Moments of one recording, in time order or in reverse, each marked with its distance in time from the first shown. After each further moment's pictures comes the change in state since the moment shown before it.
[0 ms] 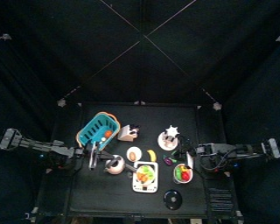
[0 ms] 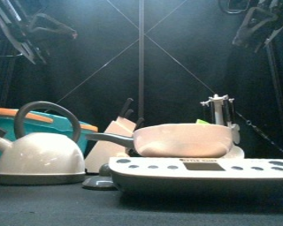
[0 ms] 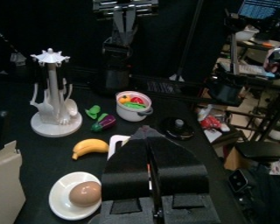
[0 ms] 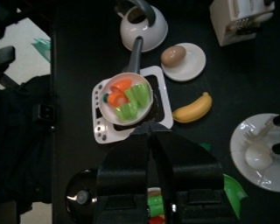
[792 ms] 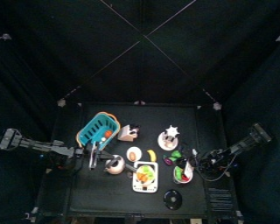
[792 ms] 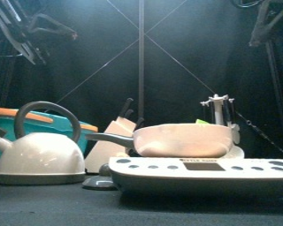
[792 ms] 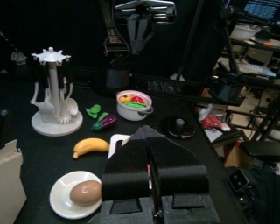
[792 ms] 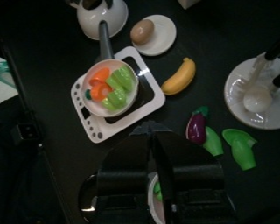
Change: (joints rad) left arm 0.005 0.002 0.002 0.005 0.005 0.005; right arm 0.594 0.133 -0.043 -0.721 0.362 1.126
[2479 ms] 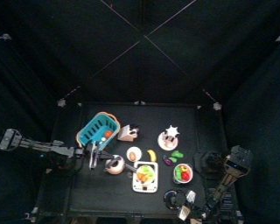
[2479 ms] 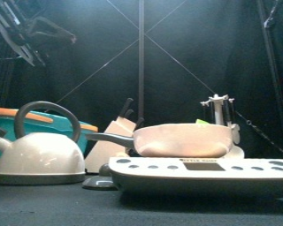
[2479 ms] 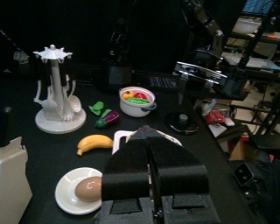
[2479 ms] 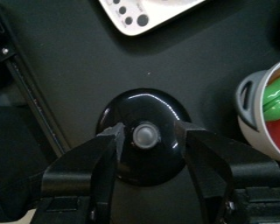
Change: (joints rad) left arm 0.031 0.000 0.012 0.026 0.003 -0.002; right arm 0.482 0.761 -0.190 -0.057 0.046 0.604
